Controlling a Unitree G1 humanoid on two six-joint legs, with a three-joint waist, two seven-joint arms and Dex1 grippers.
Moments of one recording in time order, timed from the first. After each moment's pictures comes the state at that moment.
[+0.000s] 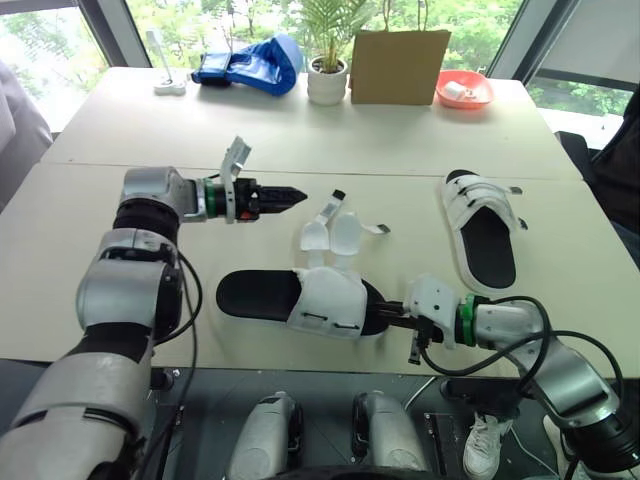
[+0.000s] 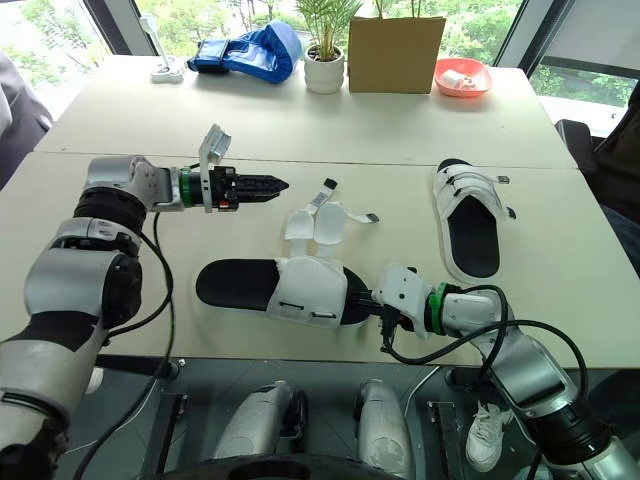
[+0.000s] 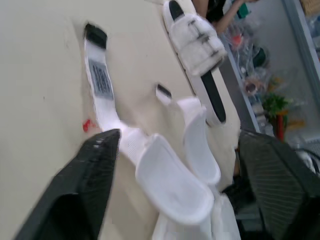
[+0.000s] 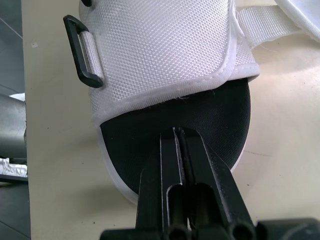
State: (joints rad) left arm -1.17 0.47 -0.07 1.03 -0.32 1.06 -1.32; right arm -0.06 -0.77 0.21 -0.45 0.17 0.37 0.85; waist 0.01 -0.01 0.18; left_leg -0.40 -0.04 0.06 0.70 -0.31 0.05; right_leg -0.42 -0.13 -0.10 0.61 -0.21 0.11
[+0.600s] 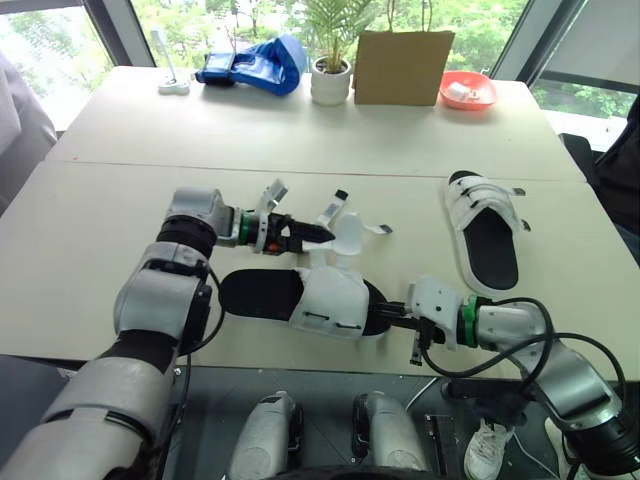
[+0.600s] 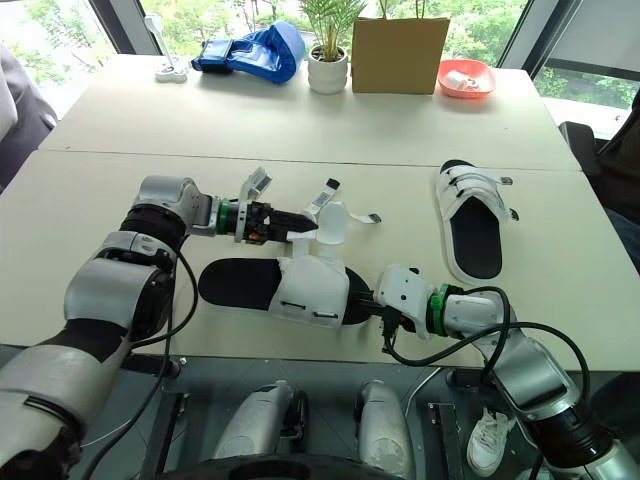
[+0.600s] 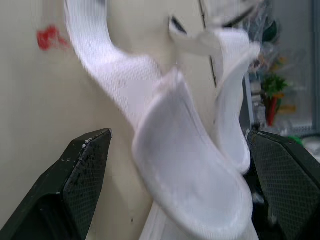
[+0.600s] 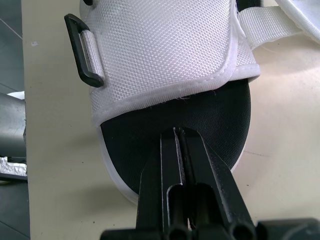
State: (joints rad) left arm -1.20 0.26 0.07 1.16 -0.33 1.05 -1.03; right arm -0.05 -0.77 0.20 -0.46 0.16 0.36 0.85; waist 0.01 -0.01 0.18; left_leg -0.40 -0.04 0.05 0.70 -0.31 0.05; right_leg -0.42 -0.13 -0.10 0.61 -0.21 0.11
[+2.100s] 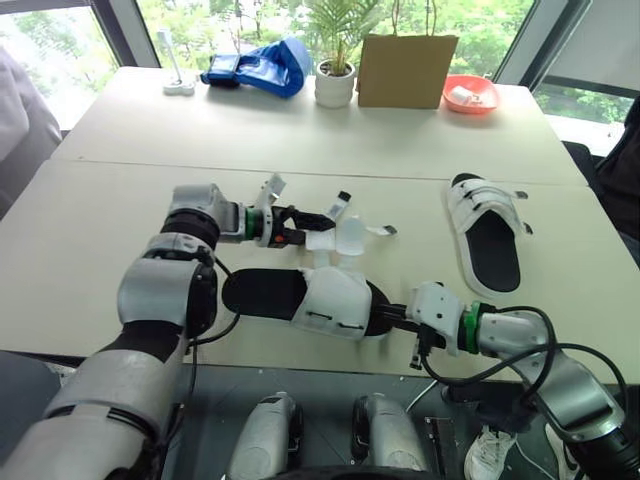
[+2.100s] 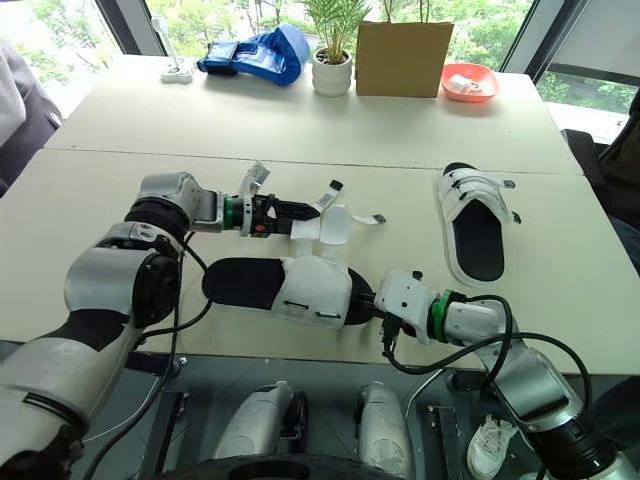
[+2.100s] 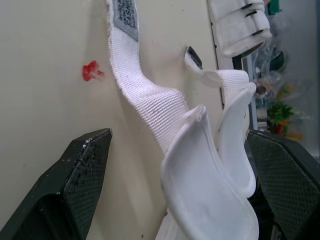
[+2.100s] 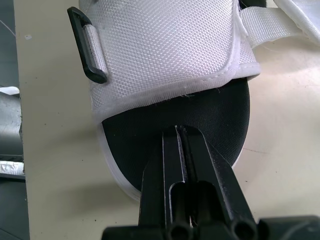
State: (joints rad) left arm -1.24 0.24 0.17 1.25 -0.26 1.06 -0.98; right arm 0.00 -0.77 0.19 -0.48 0.12 0.34 0.81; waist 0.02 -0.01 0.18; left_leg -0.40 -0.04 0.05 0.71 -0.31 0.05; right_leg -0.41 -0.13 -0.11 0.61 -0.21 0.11
